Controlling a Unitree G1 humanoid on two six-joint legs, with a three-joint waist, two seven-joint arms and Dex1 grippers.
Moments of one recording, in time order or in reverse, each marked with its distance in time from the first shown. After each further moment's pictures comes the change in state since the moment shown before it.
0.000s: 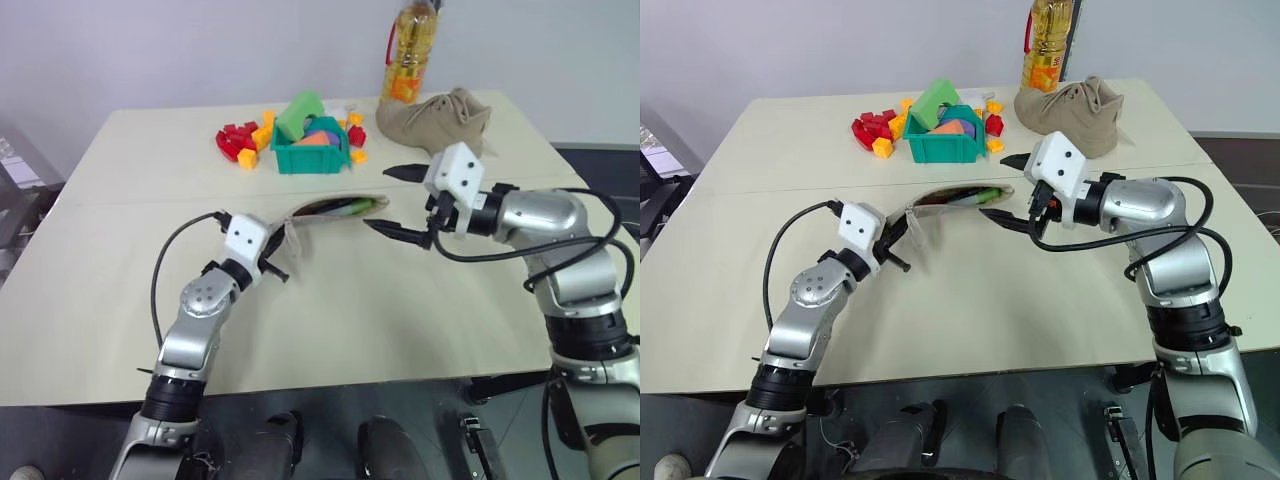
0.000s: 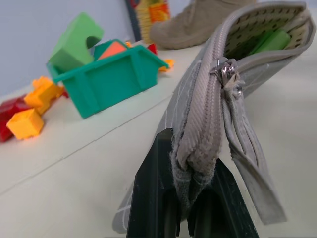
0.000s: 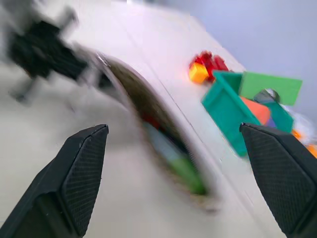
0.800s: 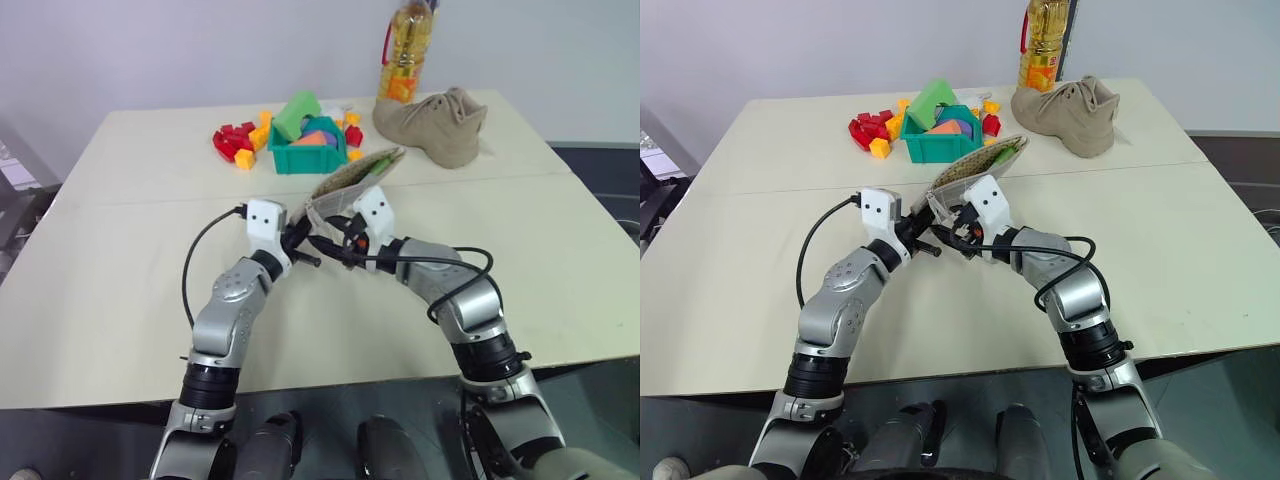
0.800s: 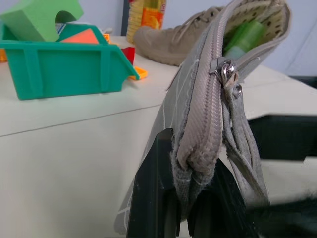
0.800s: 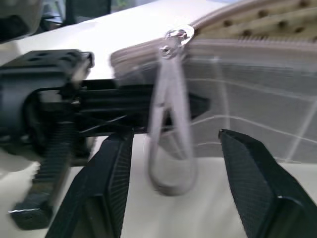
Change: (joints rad) left arm -0.057 -0.174 0.012 -0.021 -0.148 0.192 0.082; right arm 0.037 0.375 0.167 0.121 -0.062 0.141 -0.387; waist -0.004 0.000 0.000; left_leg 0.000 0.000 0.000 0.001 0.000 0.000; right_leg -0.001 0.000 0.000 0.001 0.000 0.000
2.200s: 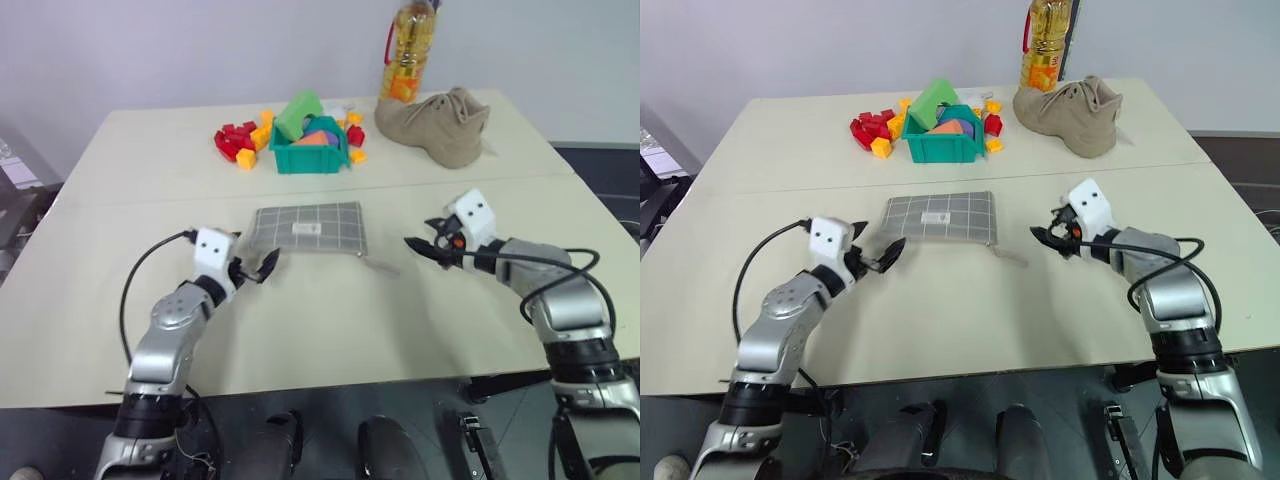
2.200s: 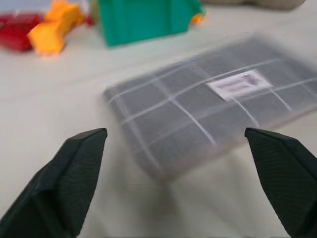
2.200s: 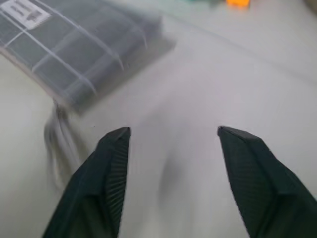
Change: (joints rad) left arm 0.255 0.295 0.126 -0.050 -0.011 -0.060 -0.099; right arm 0.180 -0.395 -0.242 0.097 -0.004 -0.111 0.138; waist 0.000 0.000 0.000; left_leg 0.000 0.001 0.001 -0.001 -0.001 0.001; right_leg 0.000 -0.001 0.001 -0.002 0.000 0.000
